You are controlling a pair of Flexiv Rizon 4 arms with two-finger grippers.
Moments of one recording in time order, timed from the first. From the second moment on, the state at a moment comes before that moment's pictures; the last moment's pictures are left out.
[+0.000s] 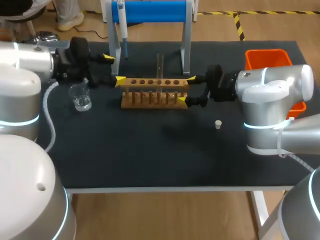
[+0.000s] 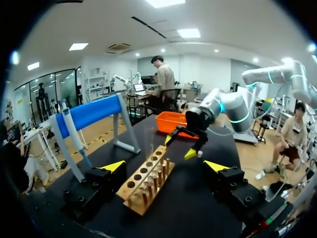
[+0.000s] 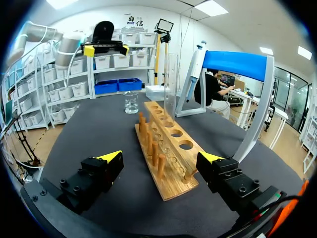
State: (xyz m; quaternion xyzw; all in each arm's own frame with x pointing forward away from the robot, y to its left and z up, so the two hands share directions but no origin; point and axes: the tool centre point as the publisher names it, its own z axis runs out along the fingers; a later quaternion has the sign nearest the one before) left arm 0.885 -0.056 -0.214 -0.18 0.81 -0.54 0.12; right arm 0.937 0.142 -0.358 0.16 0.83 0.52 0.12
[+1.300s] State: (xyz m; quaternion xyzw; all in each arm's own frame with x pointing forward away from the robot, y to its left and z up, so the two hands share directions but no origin) left arm 0.943 0.104 -0.239 -0.36 0.81 -0.43 0.20; right arm 0.937 0.142 -0.358 0.16 0.83 0.52 0.12
